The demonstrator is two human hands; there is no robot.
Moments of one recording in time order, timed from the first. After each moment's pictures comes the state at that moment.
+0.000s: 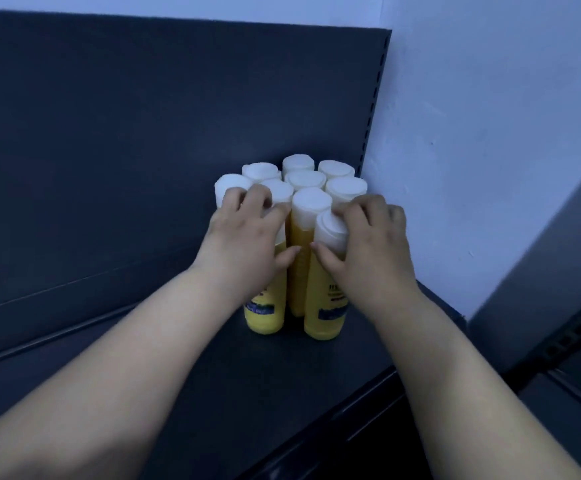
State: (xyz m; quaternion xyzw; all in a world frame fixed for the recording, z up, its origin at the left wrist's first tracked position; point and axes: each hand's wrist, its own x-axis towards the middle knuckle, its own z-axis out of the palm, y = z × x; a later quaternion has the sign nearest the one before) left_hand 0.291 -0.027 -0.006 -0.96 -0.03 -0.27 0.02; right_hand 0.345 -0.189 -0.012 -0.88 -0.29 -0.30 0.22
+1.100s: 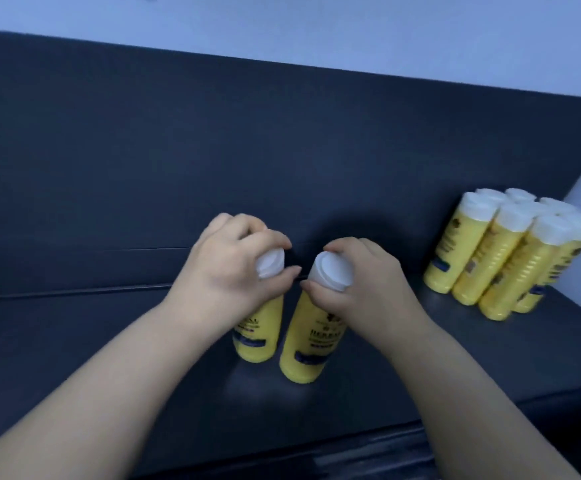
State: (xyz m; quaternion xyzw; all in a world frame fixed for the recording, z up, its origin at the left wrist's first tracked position) left_hand -0.065 0.169 -0.002 -0.89 -0.11 -0.42 -0.10; right_hand 0.053 0.026 0.001 -0.80 -0.48 -0.11 0.34
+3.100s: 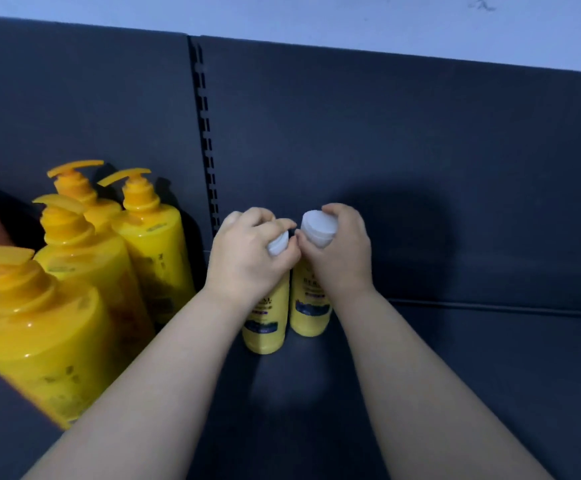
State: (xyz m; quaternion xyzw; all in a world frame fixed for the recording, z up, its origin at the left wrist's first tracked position) left_hand -0.288 0.442 -0.026 -0.84 -0.29 -0.46 -0.06; right_hand -0.172 0.379 -0.031 -0.72 -0.44 -0.04 0.54
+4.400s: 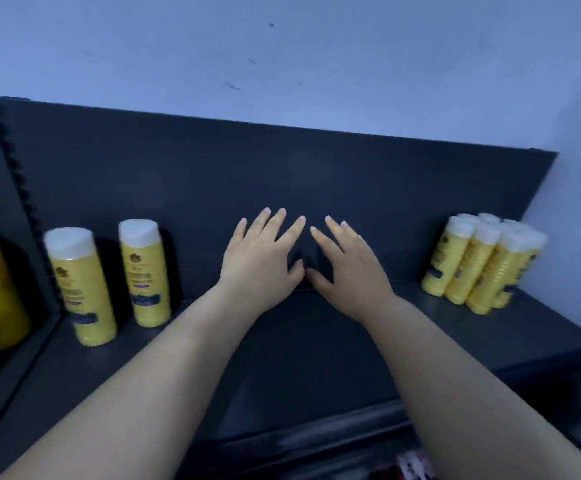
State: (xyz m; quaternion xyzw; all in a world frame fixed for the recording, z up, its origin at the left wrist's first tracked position) left_hand -0.155 0.209 0.032 -0.95 -0.18 -0.27 0.02; right_hand -0.042 0.086 0.021 -0.83 -0.49 -0.19 0.16
